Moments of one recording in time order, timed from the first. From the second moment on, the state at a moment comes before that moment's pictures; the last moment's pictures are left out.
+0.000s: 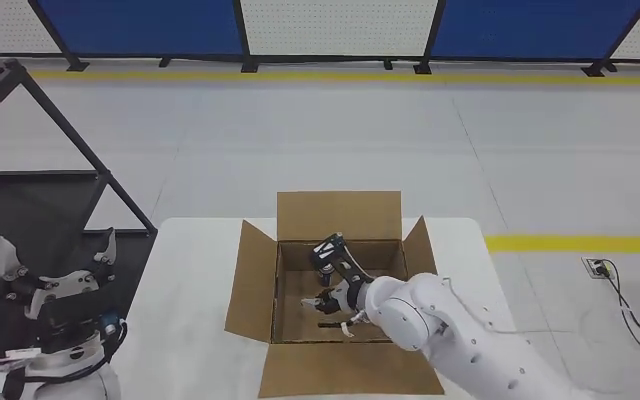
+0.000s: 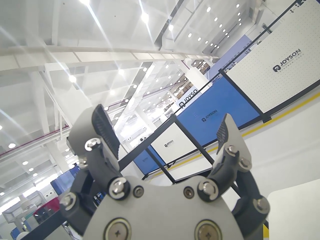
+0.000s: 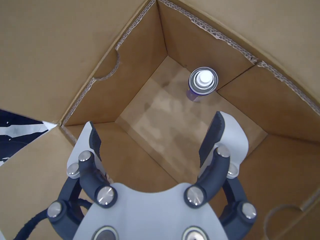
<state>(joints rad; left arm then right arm) 1.36 -1.26 -1.84 -1.95 2.10 0.32 0.31 -0.40 -1.14 0.51 -1.56 -0.53 0.20 0.78</state>
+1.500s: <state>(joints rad) 1.40 -1.27 -1.85 -1.98 2.07 0.34 0.36 -0.33 -1.45 0.47 -0.98 -0.58 0.35 0.63</state>
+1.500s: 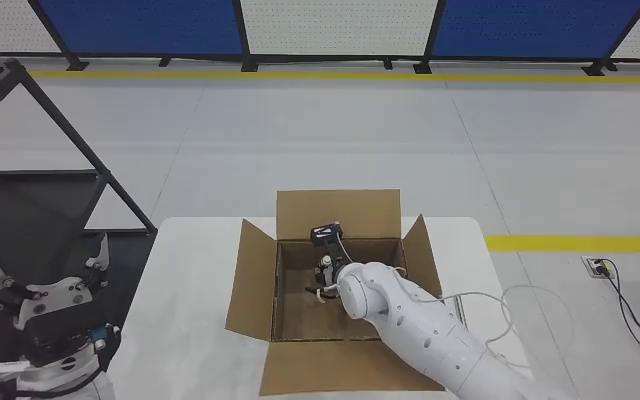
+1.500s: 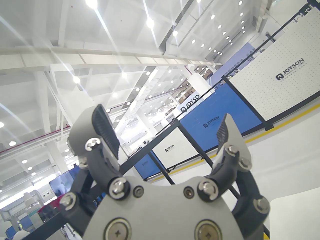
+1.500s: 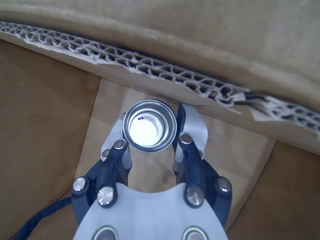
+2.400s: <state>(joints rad) 1.37 -1.26 -1.80 -1.95 2.11 0.30 0.36 -0.81 -1.20 1.04 -2.20 -1.34 0.36 1.08</state>
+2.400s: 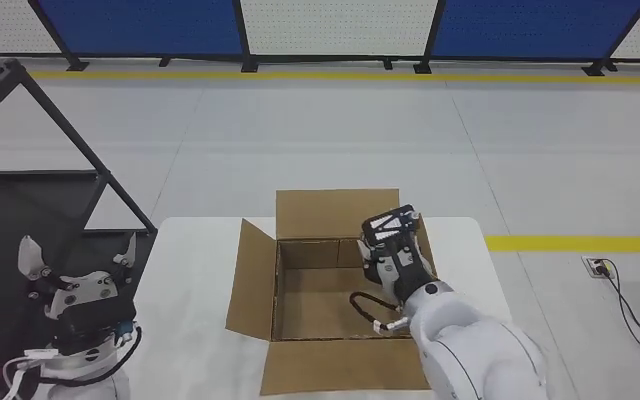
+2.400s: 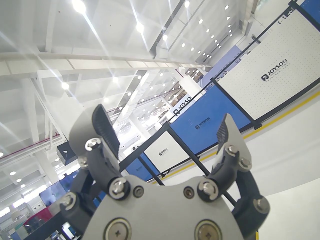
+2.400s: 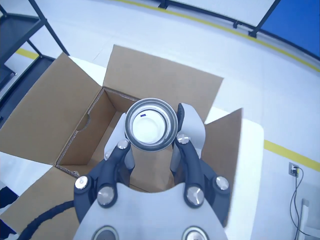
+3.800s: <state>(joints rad) 1.36 -1.26 -1.72 -1.95 2.18 0.27 0.35 -1.39 -1.17 1.72 -2.20 -1.03 0.17 1.05</state>
